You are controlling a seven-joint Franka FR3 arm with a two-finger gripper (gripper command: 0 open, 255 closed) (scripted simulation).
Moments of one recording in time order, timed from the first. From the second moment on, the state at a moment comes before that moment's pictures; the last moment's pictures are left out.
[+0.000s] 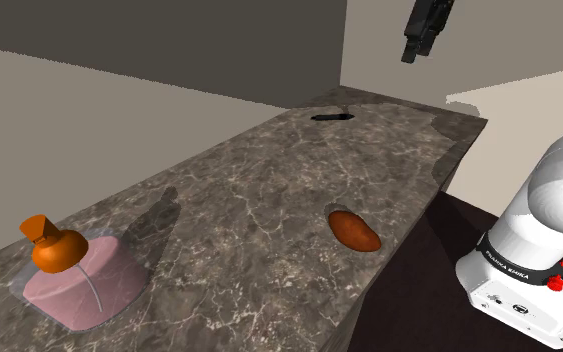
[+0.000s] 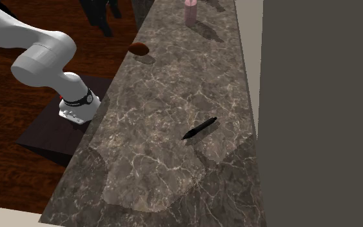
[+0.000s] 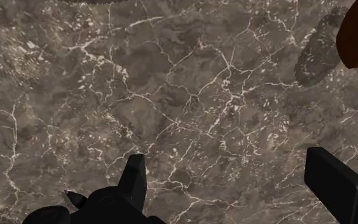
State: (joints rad) arm 0.01 -0.82 -0.01 -2.29 0.08 1.56 -0.13
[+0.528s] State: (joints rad) arm 0.03 -0.65 -0.10 -2.28 0.02 1.67 -0.33
